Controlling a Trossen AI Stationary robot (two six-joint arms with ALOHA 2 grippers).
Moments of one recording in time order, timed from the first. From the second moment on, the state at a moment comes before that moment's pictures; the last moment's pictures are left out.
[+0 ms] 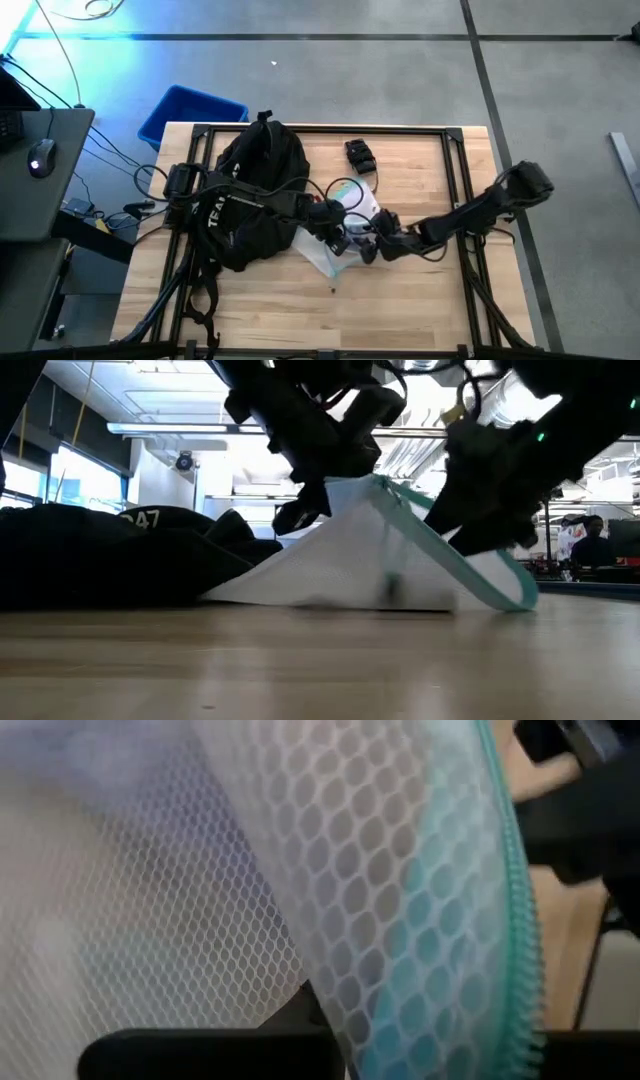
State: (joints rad) left arm -0.09 1.96 1.34 -0.29 0.10 -0.80; right arm 0.36 1.58 0.61 0.13 0.59 0.99
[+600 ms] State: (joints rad) left arm -0.12 1.96 1.34 -0.66 -0.02 -0.65; right arm 0.34 1.75 0.78 0.22 0.59 0.70
